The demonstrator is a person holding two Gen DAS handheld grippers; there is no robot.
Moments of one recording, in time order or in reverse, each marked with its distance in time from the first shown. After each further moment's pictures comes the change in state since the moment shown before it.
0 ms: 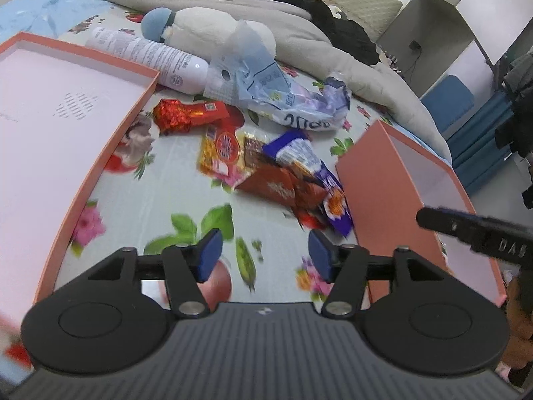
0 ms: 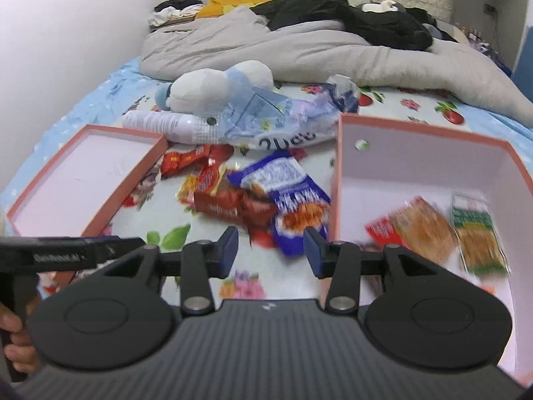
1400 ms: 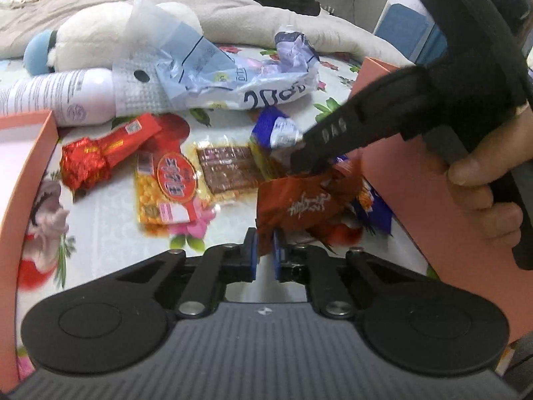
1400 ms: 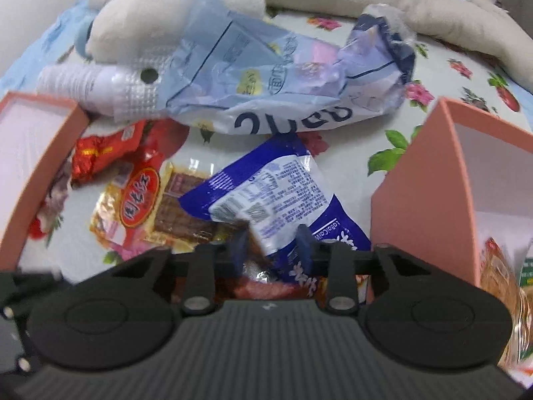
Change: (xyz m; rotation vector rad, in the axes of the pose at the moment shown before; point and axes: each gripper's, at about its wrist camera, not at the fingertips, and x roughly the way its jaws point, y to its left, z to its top) left arm 0.119 -0.009 0.016 0.369 0.044 -0.069; right arm 0.177 0.004 0.048 0.006 0.246 -0.118
